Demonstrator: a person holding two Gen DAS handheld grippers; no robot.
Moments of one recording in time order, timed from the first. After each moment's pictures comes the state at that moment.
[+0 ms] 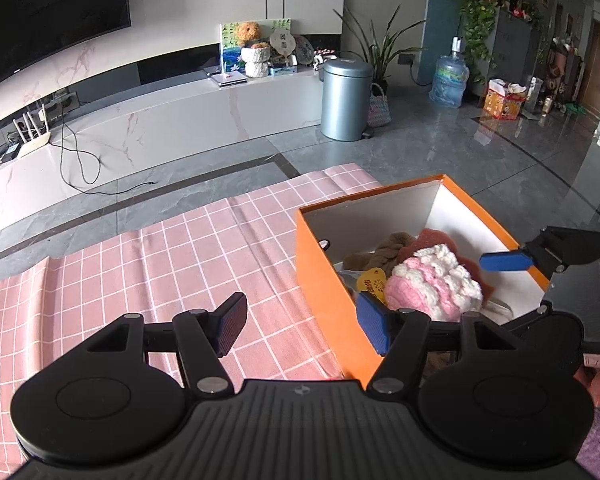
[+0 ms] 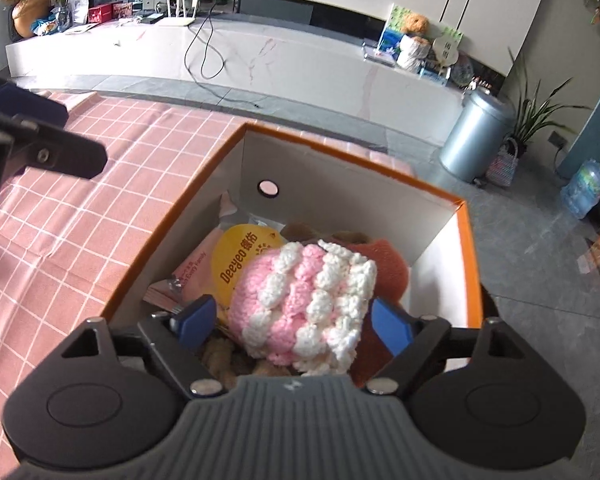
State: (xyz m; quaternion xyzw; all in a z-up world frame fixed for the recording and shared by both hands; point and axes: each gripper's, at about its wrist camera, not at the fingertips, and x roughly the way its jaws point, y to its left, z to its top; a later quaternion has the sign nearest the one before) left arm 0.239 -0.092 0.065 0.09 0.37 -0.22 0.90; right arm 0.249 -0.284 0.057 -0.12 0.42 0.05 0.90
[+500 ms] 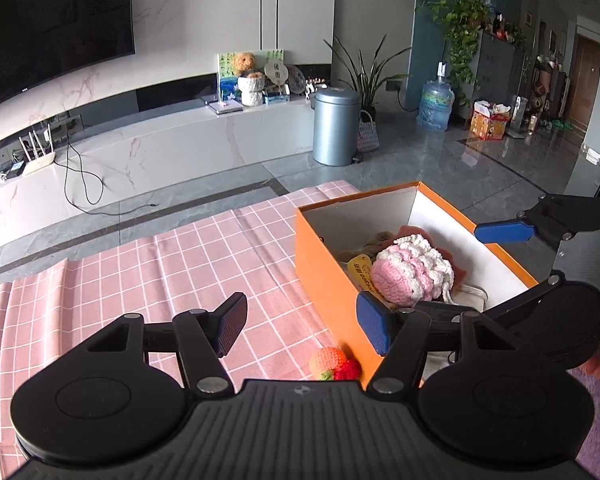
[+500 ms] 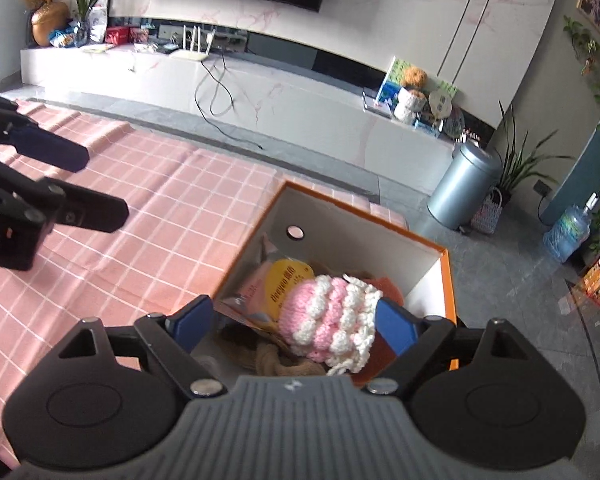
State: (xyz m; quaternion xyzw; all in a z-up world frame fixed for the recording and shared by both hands) left arm 0.176 -0.052 0.077 0.08 0.33 -0.24 0.91; right arm 0.184 -0.239 0.109 -0.15 0.35 0.06 0.92
